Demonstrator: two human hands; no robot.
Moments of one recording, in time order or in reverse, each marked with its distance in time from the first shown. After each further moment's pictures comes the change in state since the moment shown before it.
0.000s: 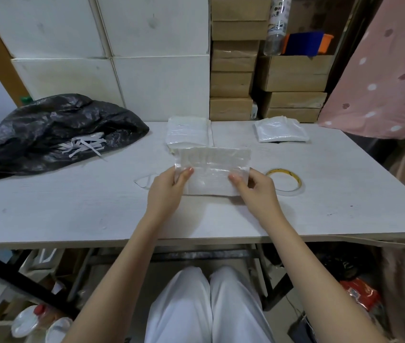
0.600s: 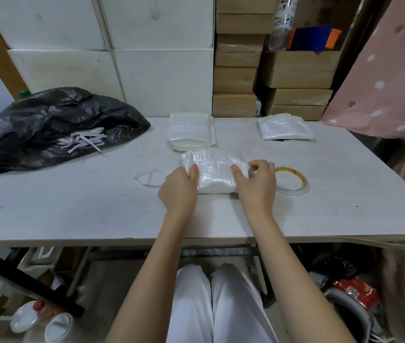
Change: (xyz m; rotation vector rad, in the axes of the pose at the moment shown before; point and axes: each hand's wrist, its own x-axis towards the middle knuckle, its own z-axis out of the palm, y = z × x) left_hand 0.012 0.003 0.033 0.337 0.150 -0.248; right_hand 0.012 -0.009 0.028 -0.346 0.346 0.124
